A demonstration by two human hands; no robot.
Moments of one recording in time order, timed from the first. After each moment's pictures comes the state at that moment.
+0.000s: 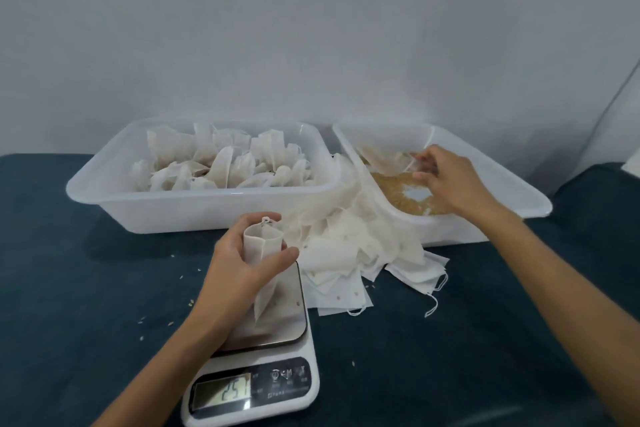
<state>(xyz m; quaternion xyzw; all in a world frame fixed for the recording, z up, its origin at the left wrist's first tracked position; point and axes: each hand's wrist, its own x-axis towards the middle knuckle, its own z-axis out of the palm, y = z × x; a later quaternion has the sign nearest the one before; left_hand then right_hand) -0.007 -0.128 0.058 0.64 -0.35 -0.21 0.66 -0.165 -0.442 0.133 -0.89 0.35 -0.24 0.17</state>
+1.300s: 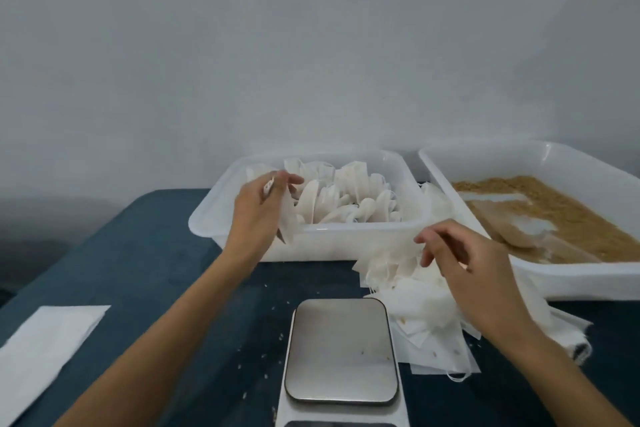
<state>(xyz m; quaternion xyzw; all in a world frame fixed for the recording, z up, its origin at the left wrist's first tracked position) 0.108 -0.137 0.124 0.72 -0.32 0.02 0.61 -0.120 -0.310 0.087 -0.82 0.15 -0.40 0.37</state>
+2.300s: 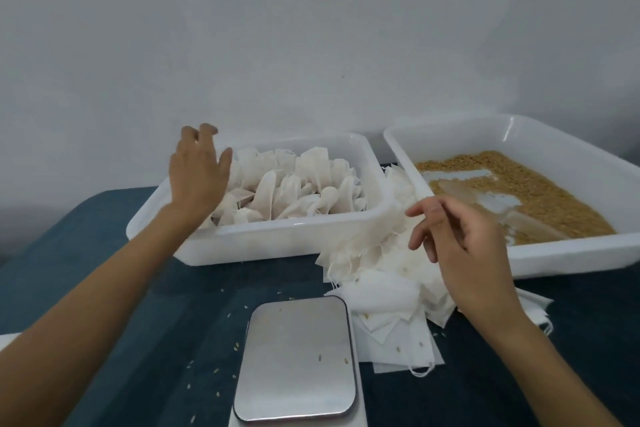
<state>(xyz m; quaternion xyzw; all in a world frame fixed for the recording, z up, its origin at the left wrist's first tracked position) 0.205 -0.187 0.125 0.87 -0.31 0.28 0.26 -0.130 -0.329 0.091 -0.75 0.19 -0.46 0.45</state>
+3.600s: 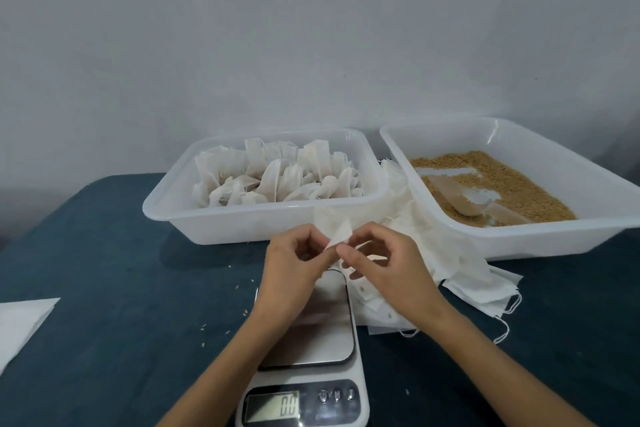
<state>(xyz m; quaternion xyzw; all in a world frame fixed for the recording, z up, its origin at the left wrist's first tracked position) 0.005 -0.157 0.060 0.67 -0.37 -0.13 0.63 -0.112 -0.285 0.057 -0.76 0.09 -0.31 0.56</state>
